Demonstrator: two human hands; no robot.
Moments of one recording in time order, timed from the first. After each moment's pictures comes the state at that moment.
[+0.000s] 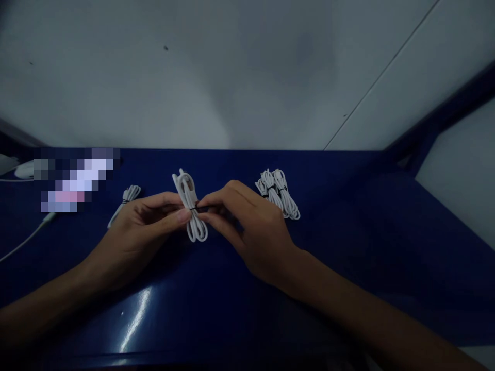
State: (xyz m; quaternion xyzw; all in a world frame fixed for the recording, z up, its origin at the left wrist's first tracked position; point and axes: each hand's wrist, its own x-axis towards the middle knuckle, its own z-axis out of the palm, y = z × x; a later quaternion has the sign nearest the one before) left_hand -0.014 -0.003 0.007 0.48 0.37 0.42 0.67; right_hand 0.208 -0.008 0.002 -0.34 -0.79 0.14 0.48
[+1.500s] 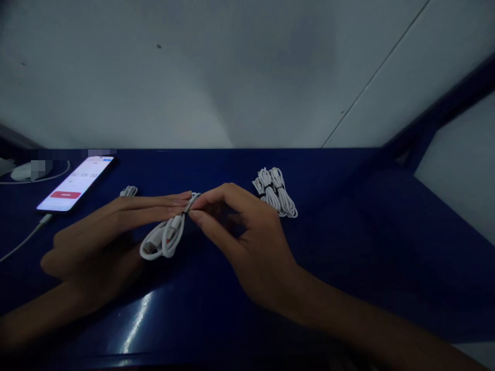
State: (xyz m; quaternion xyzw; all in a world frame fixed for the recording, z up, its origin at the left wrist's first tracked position) left_hand -0.020 -0.020 0.023 0.78 0.36 0.46 0.23; right_hand 0.200 -0.027 0.017 -0.40 -0.68 0.34 0.51
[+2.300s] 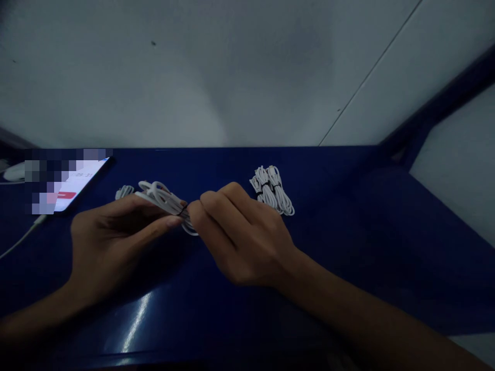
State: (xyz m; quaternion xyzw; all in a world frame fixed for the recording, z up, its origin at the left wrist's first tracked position) left_hand -0.006 -0.017 0.015 0.63 0.44 0.49 0.41; right_hand 0.214 -0.015 0.004 -0.30 -0.84 -0.13 0.44
